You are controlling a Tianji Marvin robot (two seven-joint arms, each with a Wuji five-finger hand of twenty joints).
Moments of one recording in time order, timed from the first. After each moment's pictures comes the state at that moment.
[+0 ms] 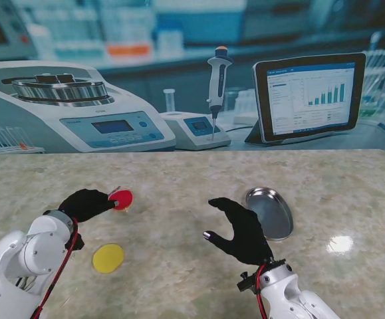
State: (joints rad) left arm 1.66 -1.06 -1.44 -1.73 0.74 0.15 -0.25; right arm -1.85 -1.15 1.18 -1.77 -0.62 -0.22 -0.34; left_hand 0.76 -0.07 0.13 -0.04 0.80 -0.05 1.41 1.36 1.17 0.02 1.41 1.09 1.04 0.15 1.67 1.05 0.76 0.53 1.66 1.14; right_hand 0.44 -0.28 0.52 -0.07 0.22 0.02 0.34 0.50 0.26 0.10 0.39 0.23 0.20 0.09 0.27 0.21 -0.08 0.21 0.80 0.28
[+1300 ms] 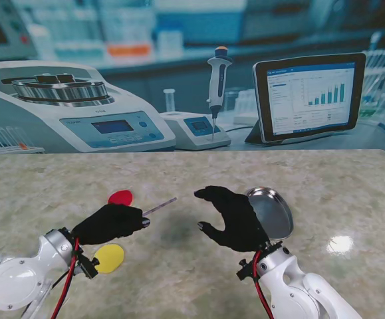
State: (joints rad) left arm 1.88 -1.04 -1.52 -1.98 0.19 -0.21 -0.40; right arm -1.81 -1.12 1.19 -1.88 -0.72 -0.20 -0.21; left_hand 0.75 -0.10 0.22 -0.04 0.80 -0.05 1.41 1.36 1.18 0.02 1.41 1.09 1.04 0.15 1.67 1.04 0.76 0.53 1.67 1.14; right_hand 0.49 -0.28 0.71 0.00 0.22 0.00 0.37 0.50 0.26 0.10 0.41 0.23 0.20 0.09 0.27 0.21 -0.05 0.21 0.82 0.29
